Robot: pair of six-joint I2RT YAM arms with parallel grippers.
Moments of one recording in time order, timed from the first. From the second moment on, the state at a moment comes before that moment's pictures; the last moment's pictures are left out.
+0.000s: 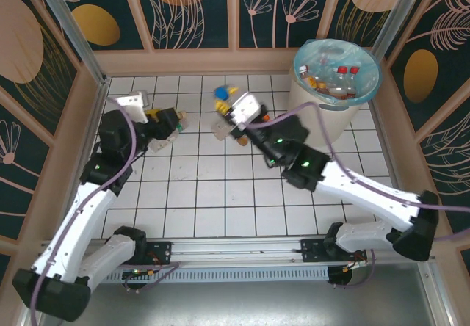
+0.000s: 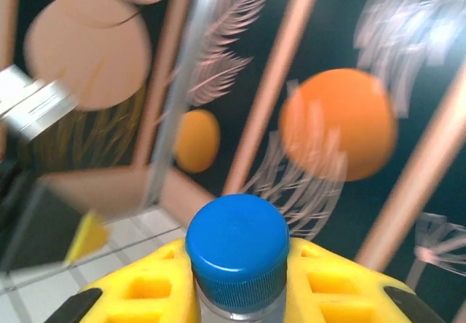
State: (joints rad) left arm -0.35 0.93 0.94 -0.24 0.16 -0.46; right arm 1.01 1.19 1.17 0.22 0.30 -0.36
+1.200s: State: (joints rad) left arm -0.86 1.21 1.03 -0.18 -0.01 -0.33; right arm 0.10 1.56 1.38 -0.06 0.11 0.14
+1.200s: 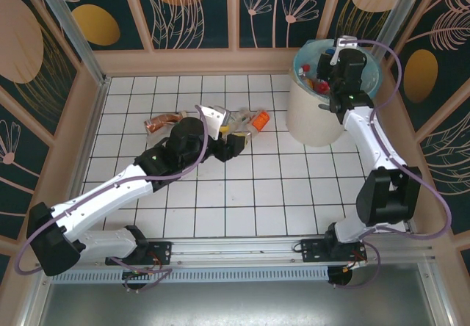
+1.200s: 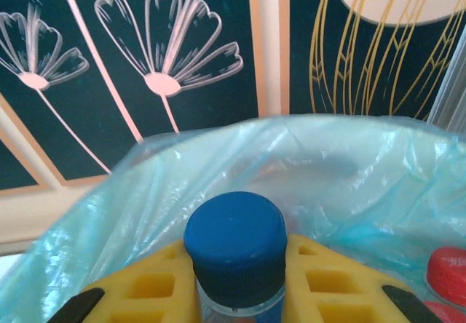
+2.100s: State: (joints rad) left arm -0.86 1.24 1.02 -0.17 -0.11 -0.32; right arm 0.14 1.72 1.59 -0.36 0.13 0.18
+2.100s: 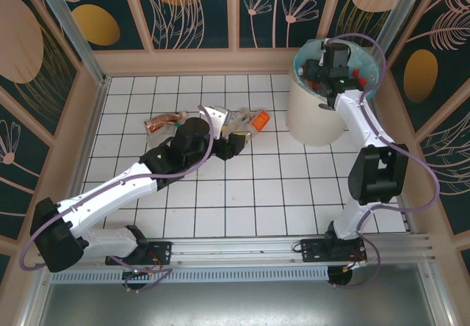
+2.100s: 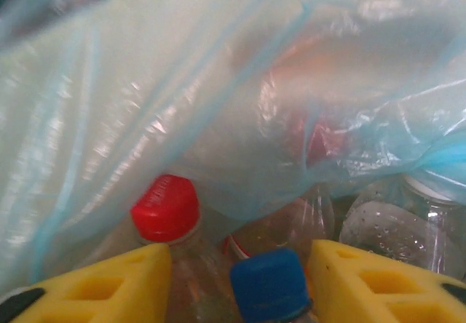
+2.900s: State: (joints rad) left arm -0.81 1.08 0.94 -0.28 -0.47 -0.37; right arm 0.69 1.65 1.60 -0.35 0.33 0.41
